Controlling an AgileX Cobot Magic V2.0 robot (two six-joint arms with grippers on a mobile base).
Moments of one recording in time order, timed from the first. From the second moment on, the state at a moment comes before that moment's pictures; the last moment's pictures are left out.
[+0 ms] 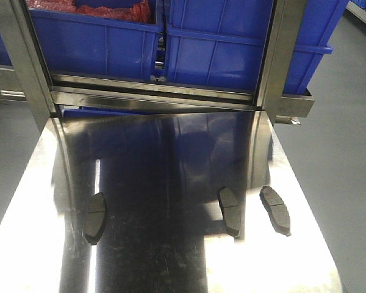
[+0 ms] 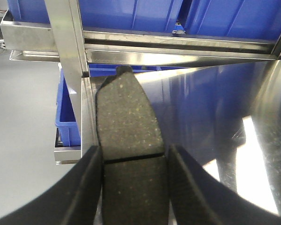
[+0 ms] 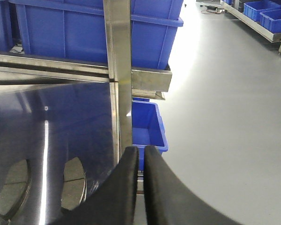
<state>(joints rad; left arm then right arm) -0.15 0.67 -0.81 0.06 0.70 -0.14 -0.02 0.37 -0.42 -0.11 0.41 0.08</state>
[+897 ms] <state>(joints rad) -0.15 0.67 -0.81 0.06 0.70 -0.14 -0.02 0.71 -0.60 -0.06 0.54 0.06</state>
